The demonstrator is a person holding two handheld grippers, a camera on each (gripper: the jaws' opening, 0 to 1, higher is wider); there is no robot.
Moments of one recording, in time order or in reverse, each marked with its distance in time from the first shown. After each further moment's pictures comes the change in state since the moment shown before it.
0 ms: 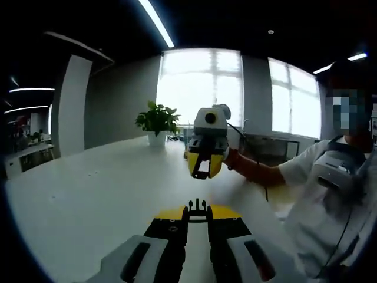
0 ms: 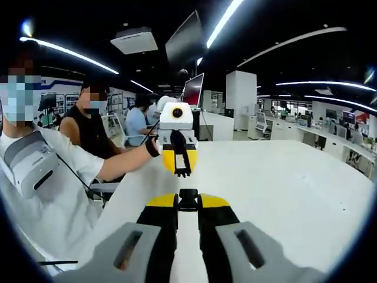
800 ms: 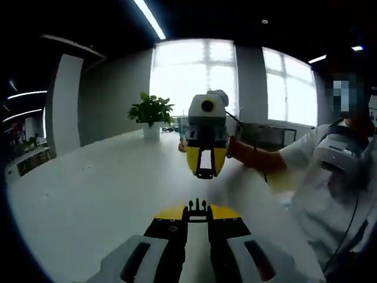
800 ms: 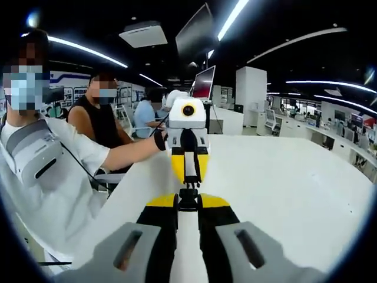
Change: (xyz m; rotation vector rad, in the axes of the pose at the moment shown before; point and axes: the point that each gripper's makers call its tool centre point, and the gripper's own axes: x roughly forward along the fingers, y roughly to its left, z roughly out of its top) left arm 0.020 0.000 -0.029 0.064 0.071 -0.010; right arm 0.014 0.015 -0.021 -0.044 0.048 0.061
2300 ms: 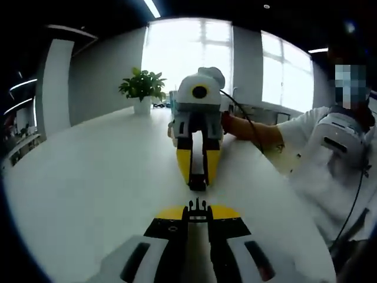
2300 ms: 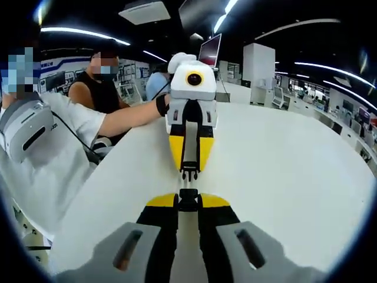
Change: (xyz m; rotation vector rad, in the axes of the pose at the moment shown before) left arm 0.015 -0.008 -0.045 -0.033 0.164 -0.067; right arm 0.027 0.004 -0.065 0.002 0.199 0.061
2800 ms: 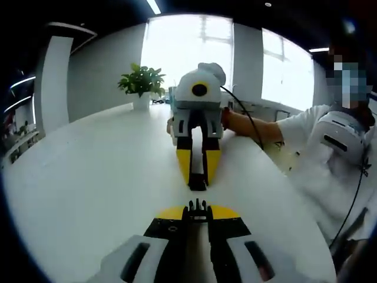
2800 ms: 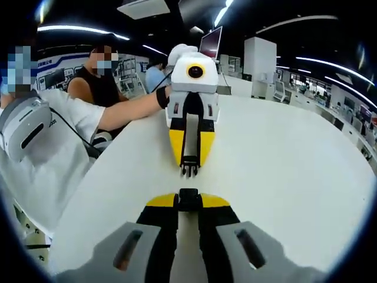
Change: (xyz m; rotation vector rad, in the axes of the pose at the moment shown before) left arm 0.003 -0.003 -0.007 -0.009 0.026 -0.012; right arm 0.004 0.002 -0.010 0.011 0.047 0.013
